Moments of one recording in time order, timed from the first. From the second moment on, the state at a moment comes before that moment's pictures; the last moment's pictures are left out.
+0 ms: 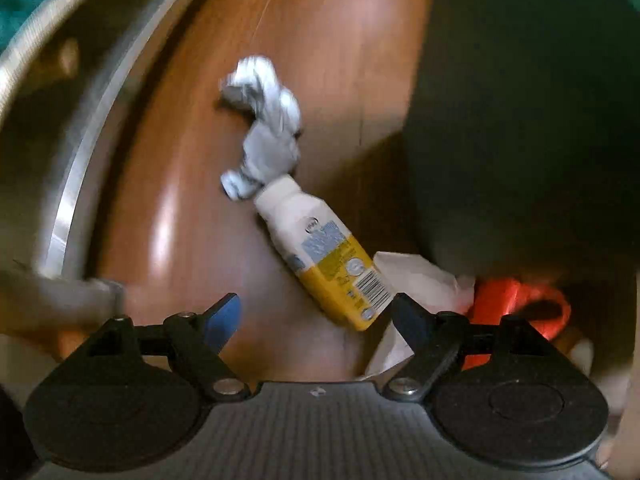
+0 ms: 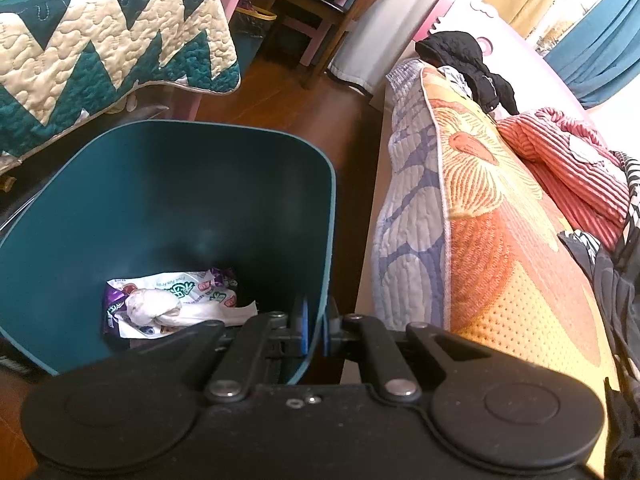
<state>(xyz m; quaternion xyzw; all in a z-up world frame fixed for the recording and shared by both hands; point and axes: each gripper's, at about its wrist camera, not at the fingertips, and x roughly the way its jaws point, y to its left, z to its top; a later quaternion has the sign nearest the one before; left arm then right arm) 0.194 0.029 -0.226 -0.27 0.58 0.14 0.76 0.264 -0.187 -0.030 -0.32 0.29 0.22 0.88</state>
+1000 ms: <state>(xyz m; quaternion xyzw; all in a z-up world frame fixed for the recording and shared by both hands) 0.208 0.034 -0.274 -0.32 0.60 0.16 0.72 0.276 -0.200 -0.041 -0.29 0.30 0.18 0.89</state>
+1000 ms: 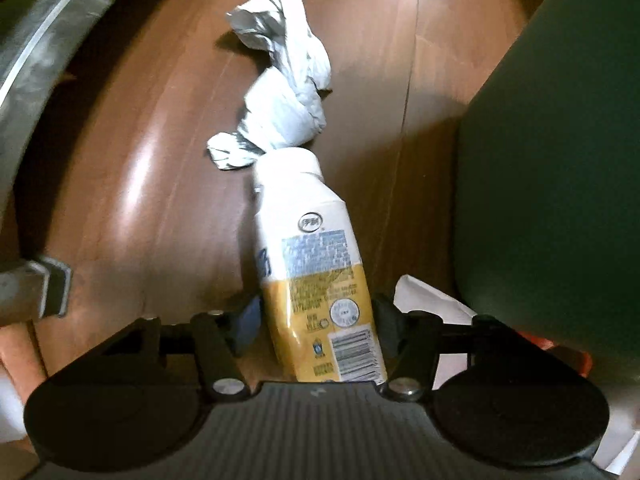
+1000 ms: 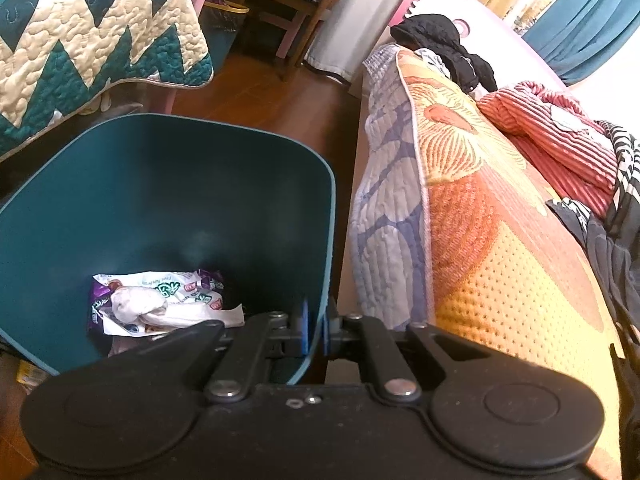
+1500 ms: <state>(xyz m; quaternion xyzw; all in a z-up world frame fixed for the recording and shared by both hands) 0.126 0.037 -0.149 -0.38 0.56 0.08 0.73 0.270 -0.195 -0.041 -0.31 0.29 0.19 0.88</state>
